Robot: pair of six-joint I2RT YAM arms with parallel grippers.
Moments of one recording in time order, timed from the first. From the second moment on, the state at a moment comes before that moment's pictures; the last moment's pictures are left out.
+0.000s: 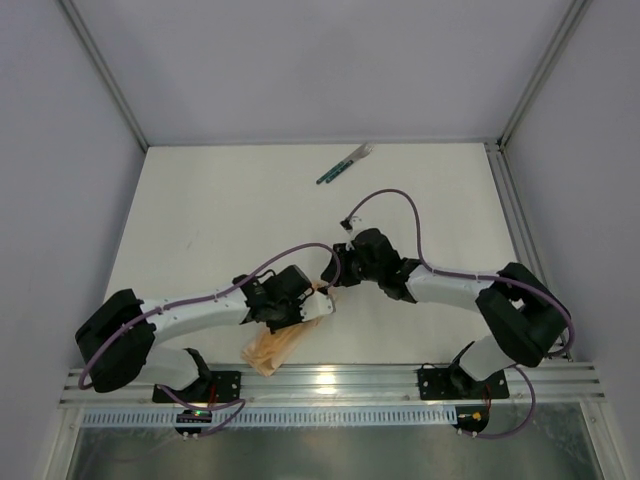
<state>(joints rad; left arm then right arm) -0.97 1.36 0.71 -0.54 0.01 0.41 0.75 1.55 0.70 0.23 -0.17 0.56</state>
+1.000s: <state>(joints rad) -1.02 1.37 0.69 -0.53 -0.01 0.53 0.75 1.65 0.73 0.28 -0.30 0.62</state>
